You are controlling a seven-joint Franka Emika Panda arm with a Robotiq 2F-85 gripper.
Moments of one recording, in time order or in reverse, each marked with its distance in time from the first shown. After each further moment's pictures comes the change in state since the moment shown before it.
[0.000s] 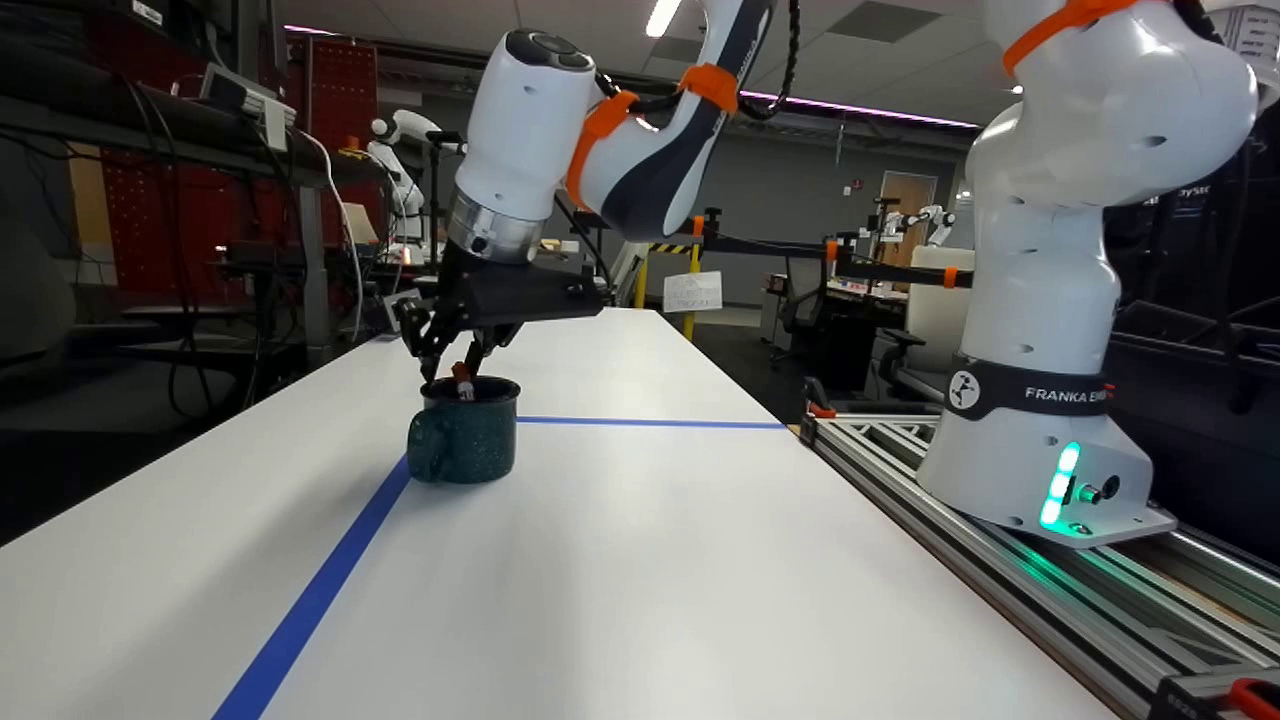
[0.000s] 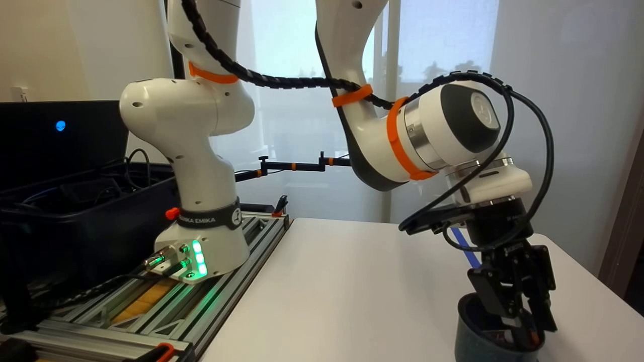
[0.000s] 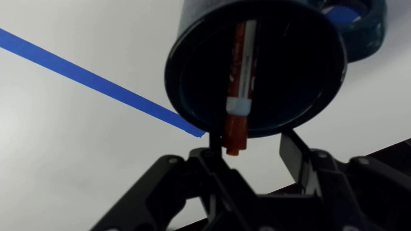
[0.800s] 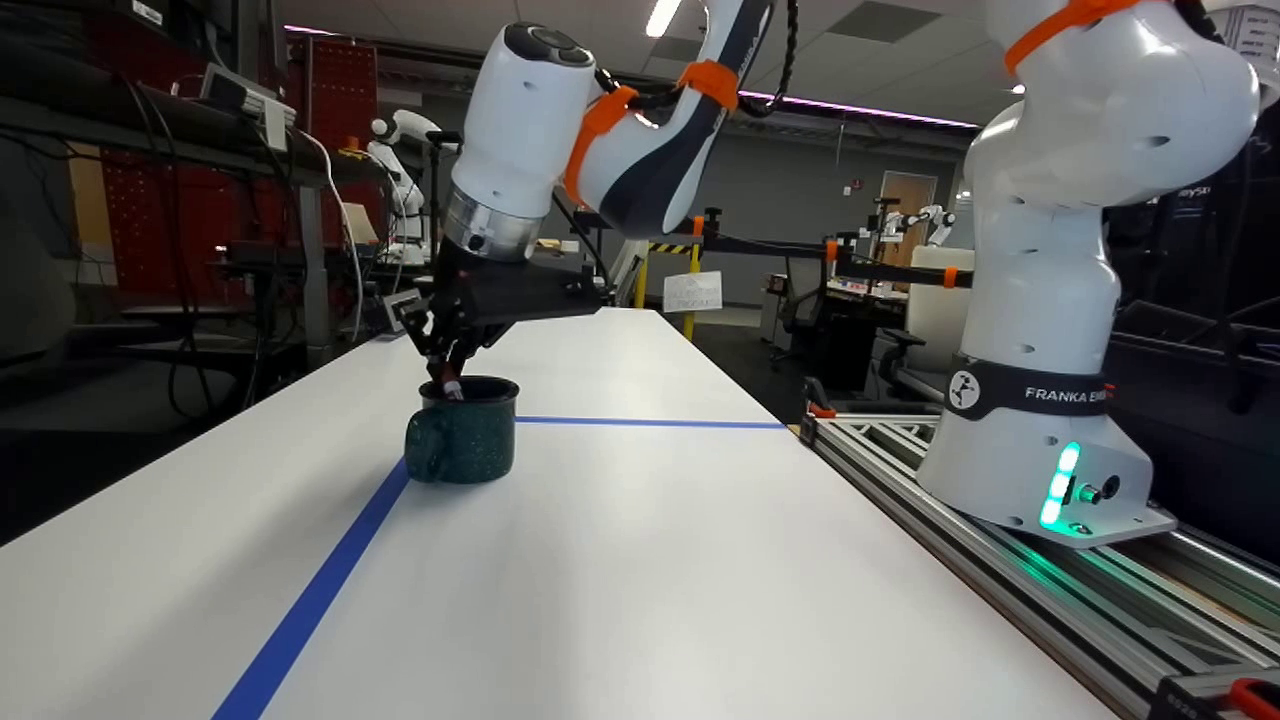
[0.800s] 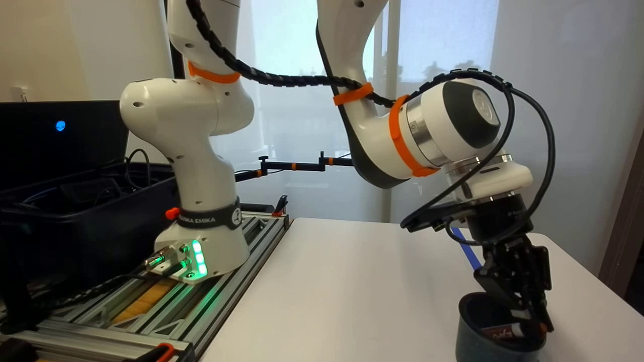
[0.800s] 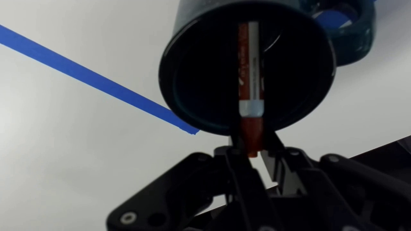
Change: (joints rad) arm 0.015 -0.005 0.000 0.002 -0.012 -0.009 0.000
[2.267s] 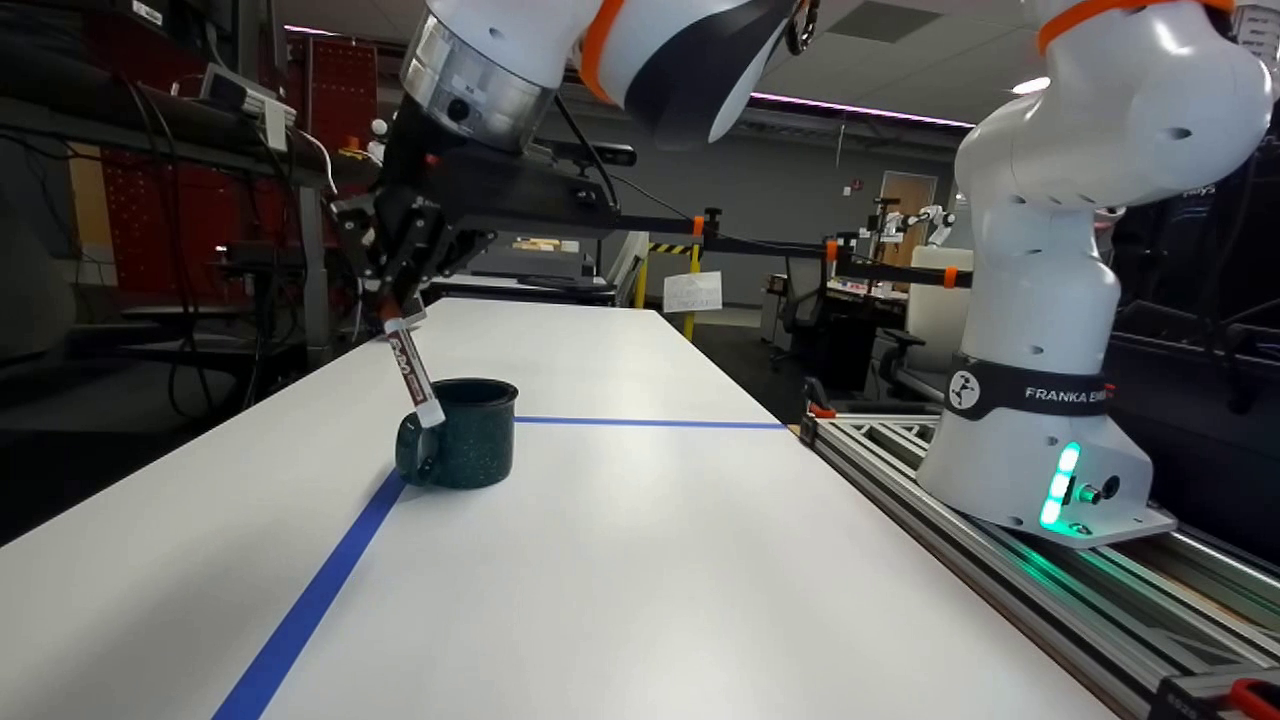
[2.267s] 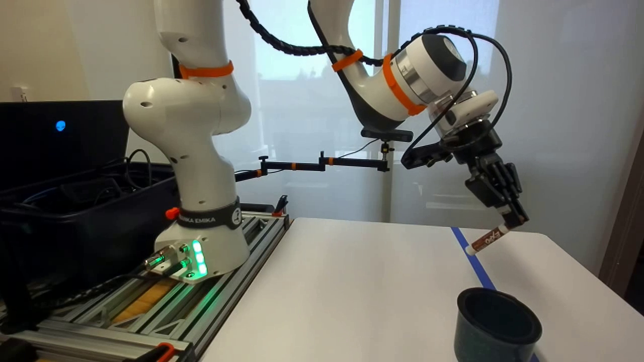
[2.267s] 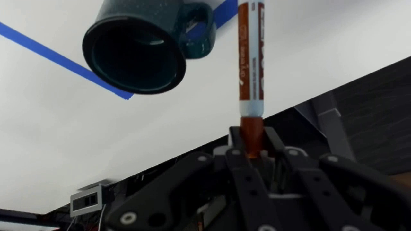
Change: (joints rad) arm 0.119 -0.223 0.168 -0.086 0.126 -0.132 -0.043
